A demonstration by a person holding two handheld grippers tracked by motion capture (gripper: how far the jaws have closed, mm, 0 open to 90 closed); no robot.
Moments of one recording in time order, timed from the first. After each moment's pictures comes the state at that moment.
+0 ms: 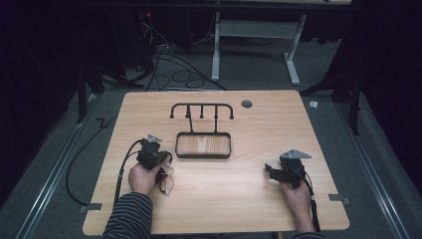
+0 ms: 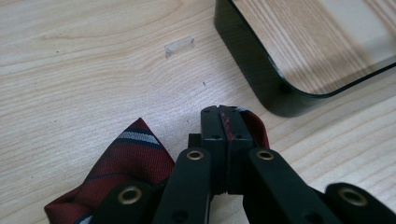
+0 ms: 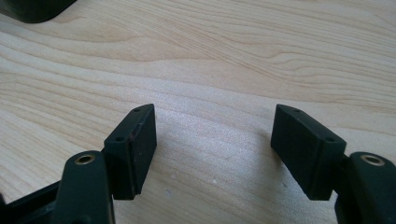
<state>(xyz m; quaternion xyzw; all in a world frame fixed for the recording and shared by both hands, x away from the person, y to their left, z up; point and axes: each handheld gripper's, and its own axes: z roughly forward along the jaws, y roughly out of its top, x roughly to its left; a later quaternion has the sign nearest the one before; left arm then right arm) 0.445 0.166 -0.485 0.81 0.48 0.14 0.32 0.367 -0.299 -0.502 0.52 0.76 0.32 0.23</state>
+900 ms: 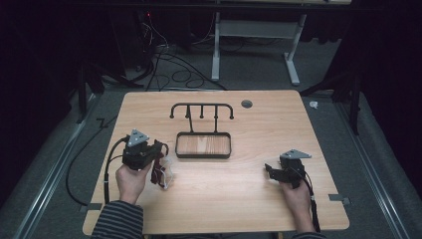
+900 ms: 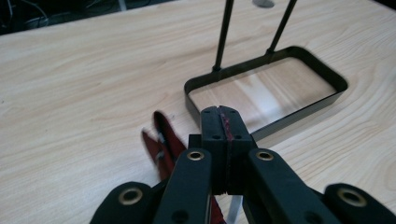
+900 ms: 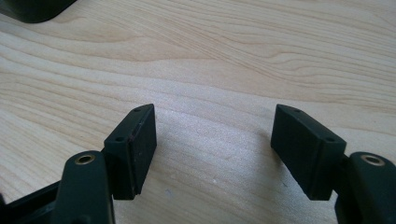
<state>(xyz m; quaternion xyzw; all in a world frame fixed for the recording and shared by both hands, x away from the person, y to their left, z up) 0.394 0.178 -0.406 0.77 0.43 0.19 0.42 0.367 -0.299 -0.502 0.52 0.76 0.32 0.23</state>
